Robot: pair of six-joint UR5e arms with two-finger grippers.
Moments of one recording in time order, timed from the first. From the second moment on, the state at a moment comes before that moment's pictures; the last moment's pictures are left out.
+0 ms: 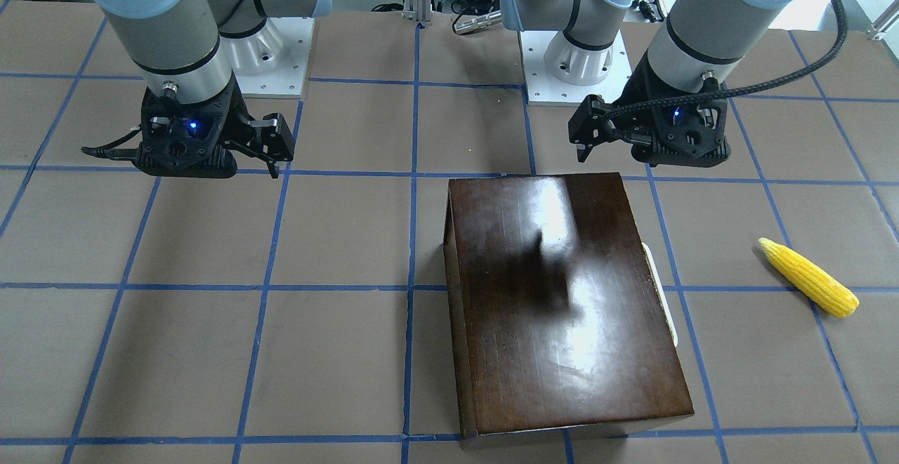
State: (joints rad) left arm -1.53 -1.63 -1.54 -1.63 1.56 0.09; right arm 1.65 -1.48 1.58 -1.63 -1.63 0.06
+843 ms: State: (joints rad) left arm -1.53 -1.63 -1.54 -1.63 1.57 0.08; right arm 1.65 -1.48 1.58 -1.62 -1.63 0.06
